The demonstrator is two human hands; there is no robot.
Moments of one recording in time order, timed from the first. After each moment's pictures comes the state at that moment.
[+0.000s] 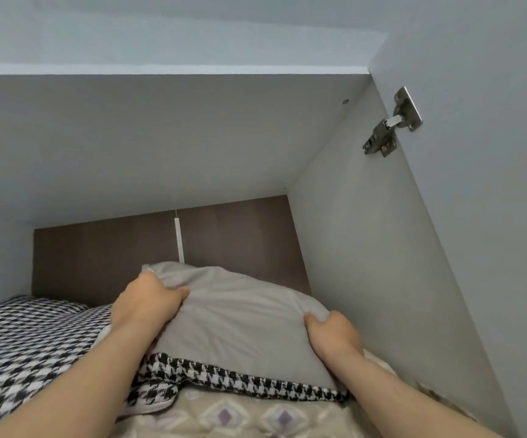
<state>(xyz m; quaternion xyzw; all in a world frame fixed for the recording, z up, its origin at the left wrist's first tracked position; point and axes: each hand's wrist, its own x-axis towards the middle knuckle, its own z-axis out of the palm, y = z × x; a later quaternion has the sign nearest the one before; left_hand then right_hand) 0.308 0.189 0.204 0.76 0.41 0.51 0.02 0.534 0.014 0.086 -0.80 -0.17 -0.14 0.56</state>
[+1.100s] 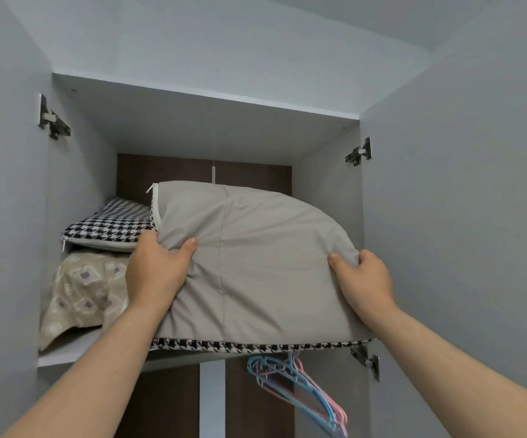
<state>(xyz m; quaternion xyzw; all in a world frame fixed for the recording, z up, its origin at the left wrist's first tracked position) 0.022 0.013 0.083 0.66 0.25 0.67 0.21 0.221 -0.243 0.058 -0.71 -0.24 -0.30 0.59</state>
